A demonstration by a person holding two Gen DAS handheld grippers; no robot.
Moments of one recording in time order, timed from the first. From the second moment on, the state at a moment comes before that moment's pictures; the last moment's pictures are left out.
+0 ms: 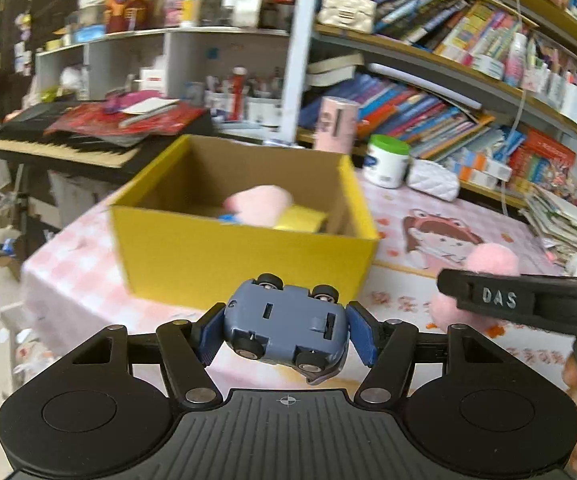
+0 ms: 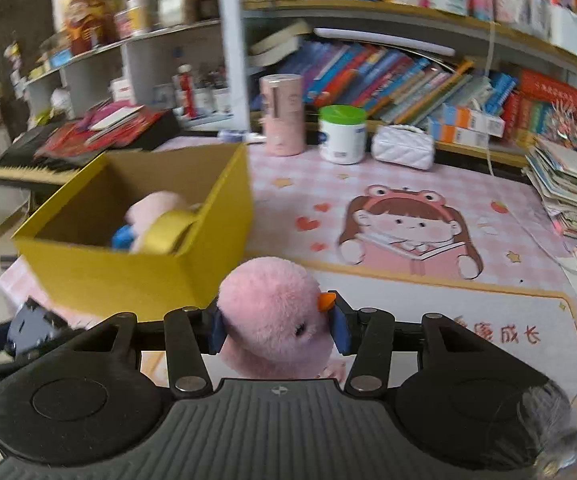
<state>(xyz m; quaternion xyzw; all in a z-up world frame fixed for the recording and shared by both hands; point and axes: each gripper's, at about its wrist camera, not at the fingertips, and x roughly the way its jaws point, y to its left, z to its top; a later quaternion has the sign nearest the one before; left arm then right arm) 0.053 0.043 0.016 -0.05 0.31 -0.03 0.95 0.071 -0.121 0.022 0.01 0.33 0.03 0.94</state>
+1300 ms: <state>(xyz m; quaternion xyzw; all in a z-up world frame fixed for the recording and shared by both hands) -0.008 0.151 0.007 -0.03 0.32 -0.05 0.95 -0.003 0.003 0.012 -0.02 0.35 0.02 0.94</state>
